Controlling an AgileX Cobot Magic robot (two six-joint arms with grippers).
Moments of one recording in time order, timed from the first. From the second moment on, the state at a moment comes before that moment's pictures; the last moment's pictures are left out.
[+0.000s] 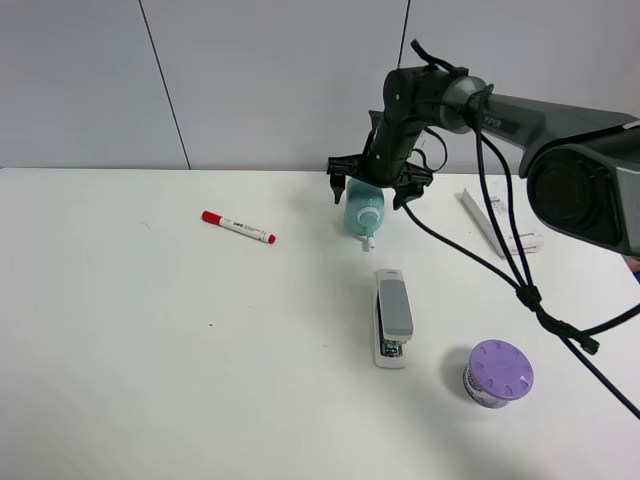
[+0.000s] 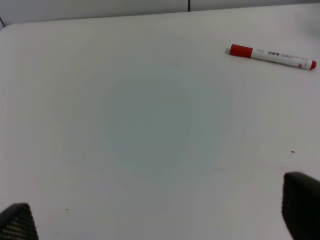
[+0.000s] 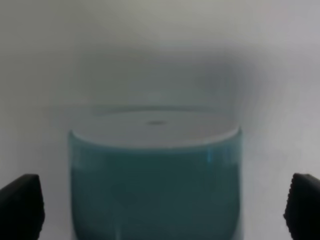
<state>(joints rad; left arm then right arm) 0.07 -0.01 -0.51 -0.02 1.05 0.05 0.37 2.41 -2.03 0.06 0.97 0.39</state>
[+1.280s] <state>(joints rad) 0.07 -0.01 -0.51 -0.02 1.05 0.05 0.37 2.43 -2.03 0.10 1.01 0.24</state>
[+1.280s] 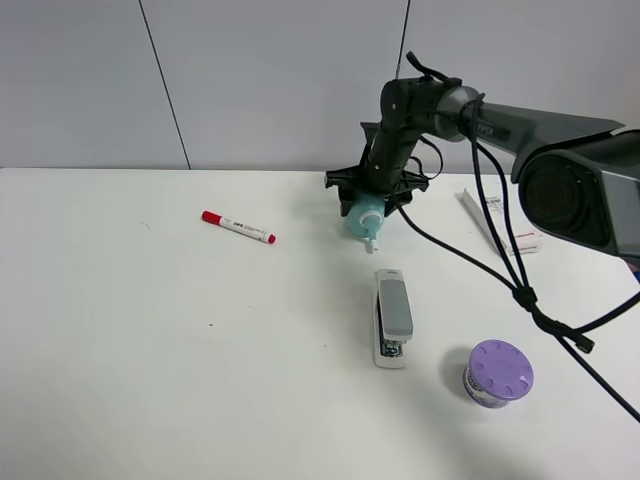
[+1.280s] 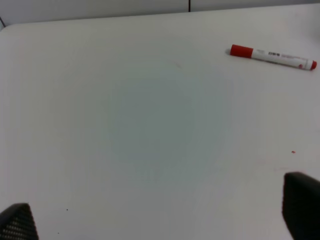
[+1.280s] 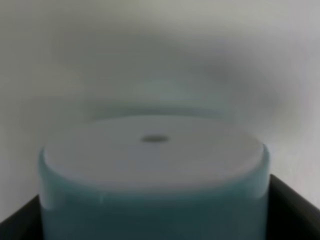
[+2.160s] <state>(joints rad) 0.07 -0.01 -0.51 -0.02 1.05 0.05 0.37 2.38 -2.03 0.16 1.09 0.12</state>
